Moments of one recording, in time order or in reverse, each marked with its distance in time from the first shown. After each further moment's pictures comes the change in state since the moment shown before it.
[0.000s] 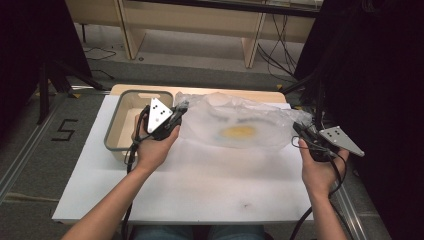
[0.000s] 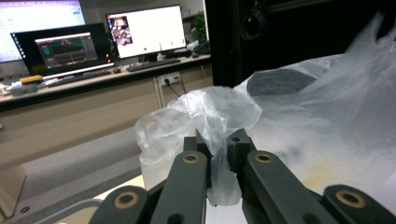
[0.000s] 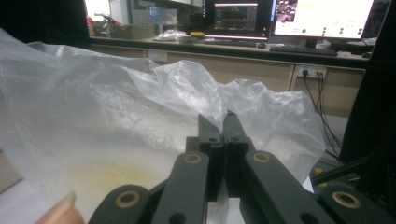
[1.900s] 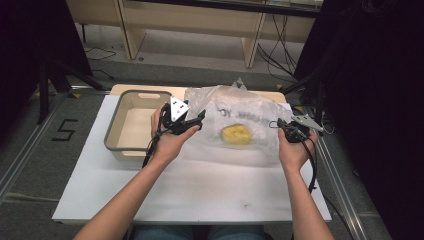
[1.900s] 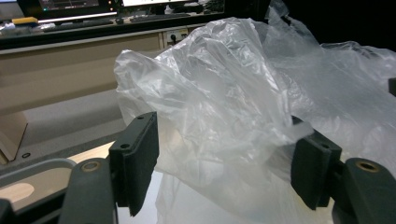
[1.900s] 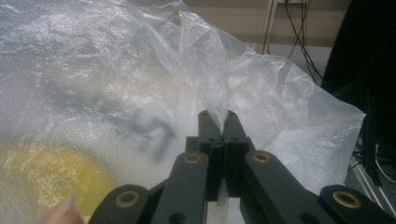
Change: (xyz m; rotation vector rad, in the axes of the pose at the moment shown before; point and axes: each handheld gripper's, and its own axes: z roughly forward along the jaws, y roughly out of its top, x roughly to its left) left arm -0.011 -0.025 0.049 0.147 0.039 -0.076; right arm -0.010 -0.046 0.096 0.250 -0.133 0.083
